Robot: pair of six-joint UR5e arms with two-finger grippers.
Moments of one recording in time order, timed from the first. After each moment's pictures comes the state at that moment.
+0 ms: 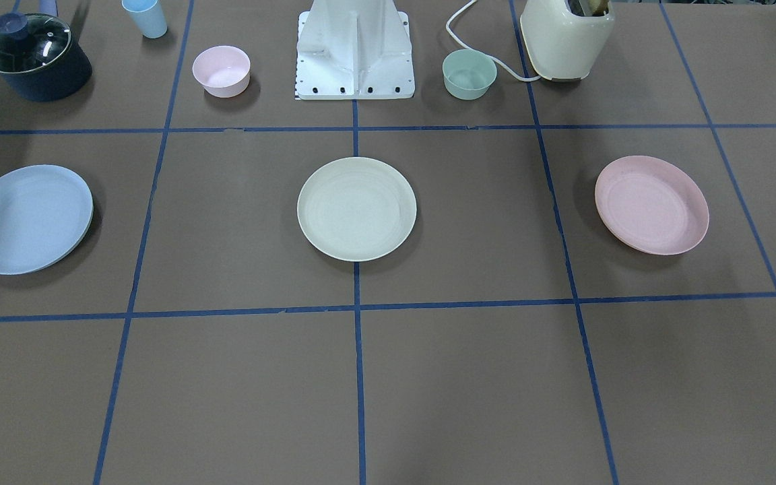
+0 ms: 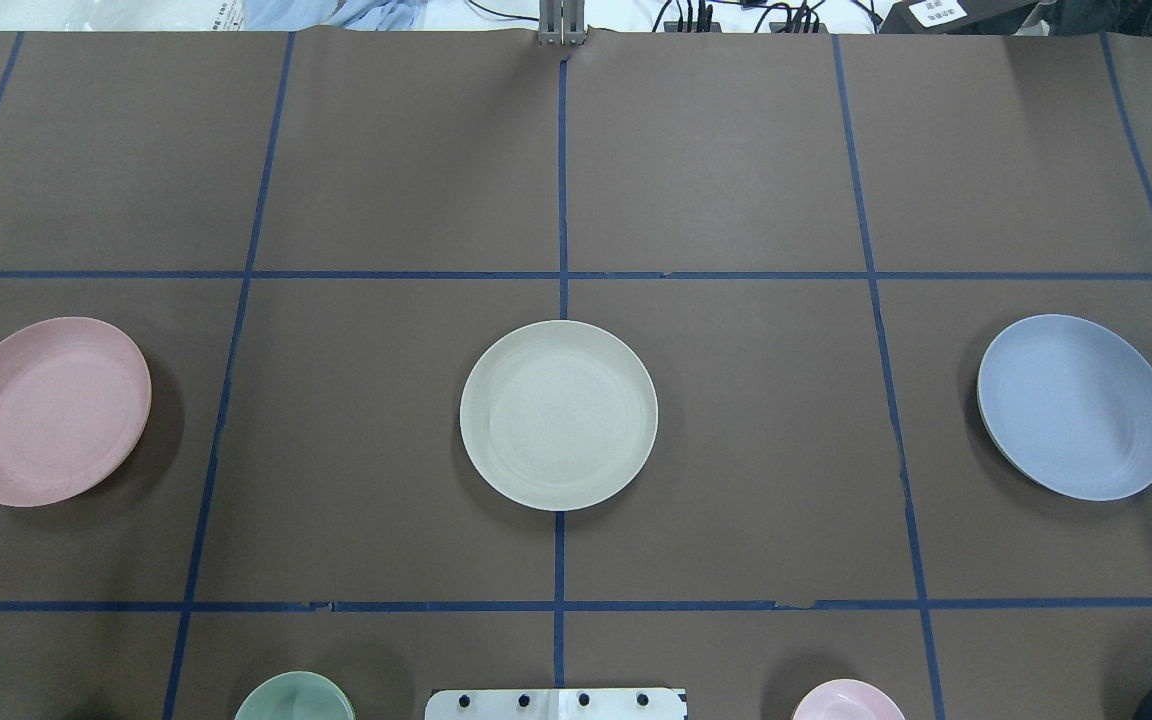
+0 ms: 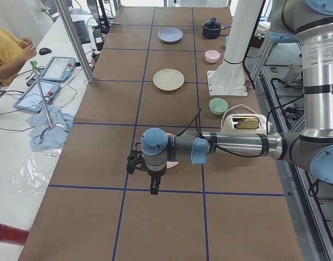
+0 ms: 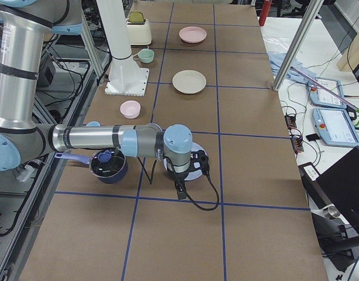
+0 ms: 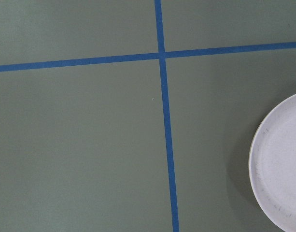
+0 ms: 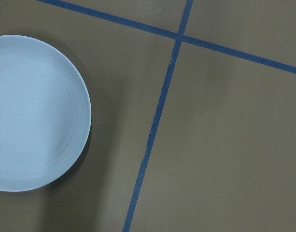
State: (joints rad) left arm -1.56 -1.41 -1.76 -1.60 -2.37 0.04; right arm 1.58 -1.81 1.88 -1.64 2.31 -0.26
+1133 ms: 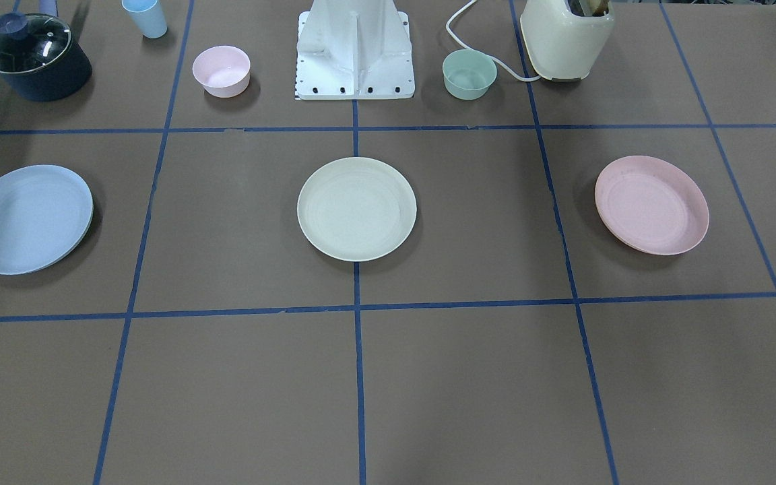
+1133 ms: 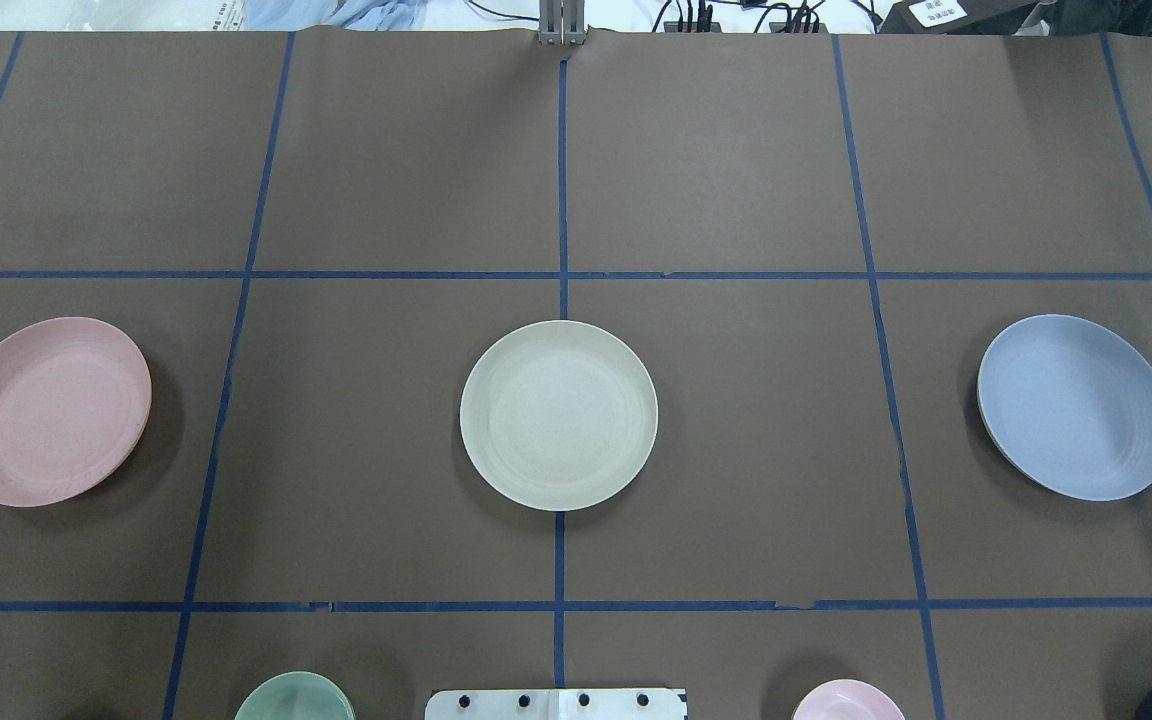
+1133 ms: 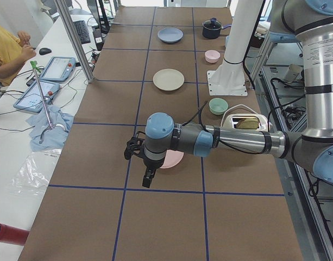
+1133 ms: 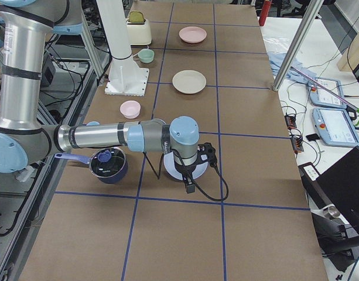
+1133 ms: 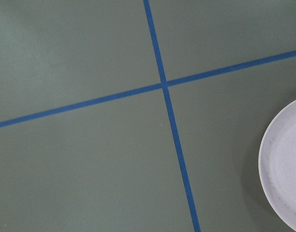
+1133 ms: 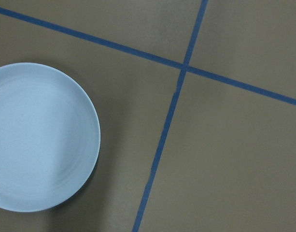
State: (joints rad) left arm -1.57 -1.41 -1.84 -1.74 -2.26 0.08; right arm 1.58 -1.75 1.89 -1.62 2.32 -0.25
